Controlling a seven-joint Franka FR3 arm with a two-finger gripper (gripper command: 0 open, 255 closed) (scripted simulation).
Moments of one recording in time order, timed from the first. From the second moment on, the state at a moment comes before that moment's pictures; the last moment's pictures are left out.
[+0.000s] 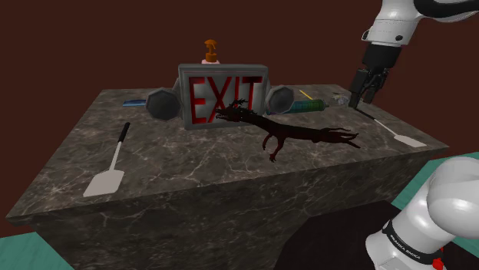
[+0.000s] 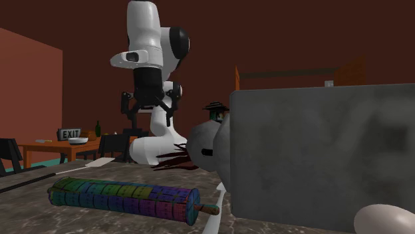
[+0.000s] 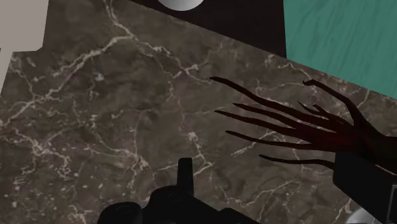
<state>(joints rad) 0.02 -0.78 -0.06 -2.31 0.03 1.47 0.08</state>
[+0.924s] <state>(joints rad) 0.34 -0.64 -0.03 -2.32 0.08 1.76 -0.47</state>
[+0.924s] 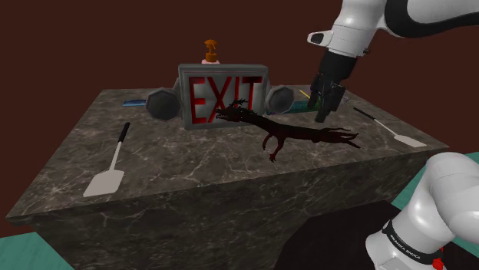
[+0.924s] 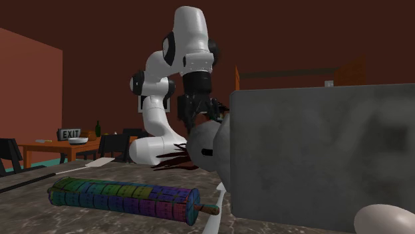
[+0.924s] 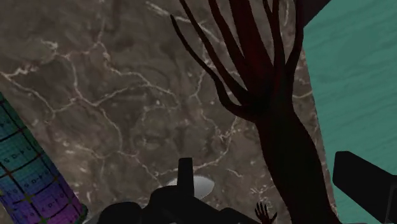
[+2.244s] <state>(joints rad) 0.46 -0.64 -0.01 -2.43 0.10 1.92 -0.68</state>
